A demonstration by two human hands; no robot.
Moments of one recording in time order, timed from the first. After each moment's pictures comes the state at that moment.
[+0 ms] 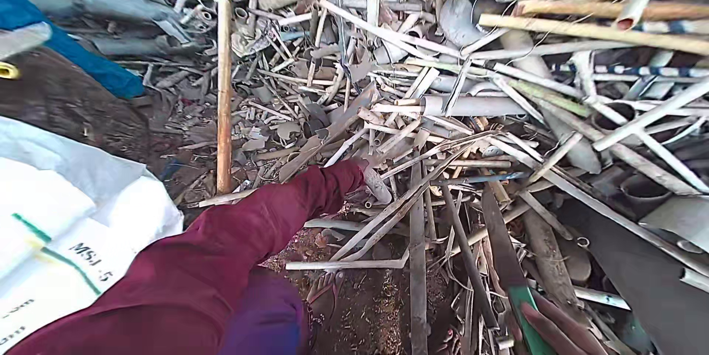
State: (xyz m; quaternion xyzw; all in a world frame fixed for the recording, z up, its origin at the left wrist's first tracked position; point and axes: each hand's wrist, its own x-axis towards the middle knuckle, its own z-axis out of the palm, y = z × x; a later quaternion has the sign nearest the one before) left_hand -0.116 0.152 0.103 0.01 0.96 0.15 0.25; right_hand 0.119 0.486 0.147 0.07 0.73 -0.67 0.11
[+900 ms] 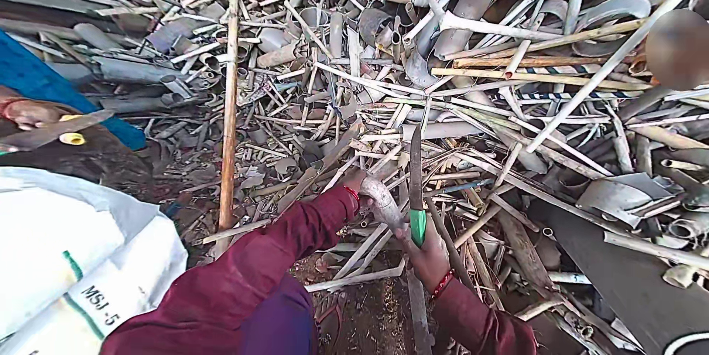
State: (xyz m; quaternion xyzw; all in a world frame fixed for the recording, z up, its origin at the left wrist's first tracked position) left_hand -0.018 0.184 0.184 -0.26 0.66 0.70 0.07; right_hand 0.073 0.360 0.134 -0.04 0.88 -0.48 -0.02
